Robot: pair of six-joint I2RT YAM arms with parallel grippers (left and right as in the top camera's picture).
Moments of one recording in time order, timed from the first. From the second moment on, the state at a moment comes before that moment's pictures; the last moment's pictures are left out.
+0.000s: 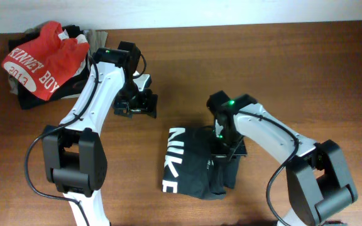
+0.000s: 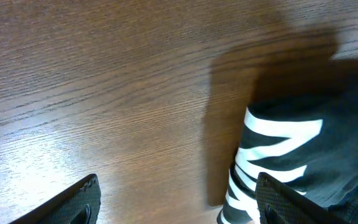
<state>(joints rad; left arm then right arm) -0.22 2.05 1.78 -1.37 0.21 -0.05 0.44 1.78 1.19 -1.19 -0.28 0.41</state>
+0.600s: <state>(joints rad) -0.22 2.05 1.78 -1.37 0.21 -0.05 0.14 1.78 1.10 -1.11 -0.01 0.39</state>
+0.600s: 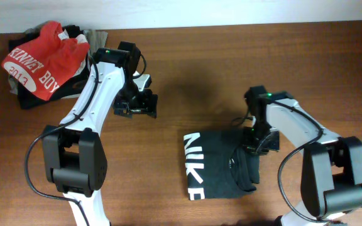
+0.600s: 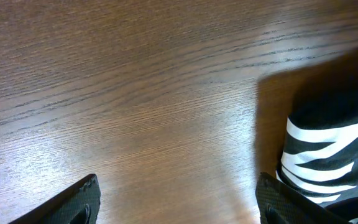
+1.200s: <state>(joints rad) -0.22 2.05 1.78 -1.35 0.21 -0.05 0.17 1.73 1.08 -1.08 -0.38 0.18</state>
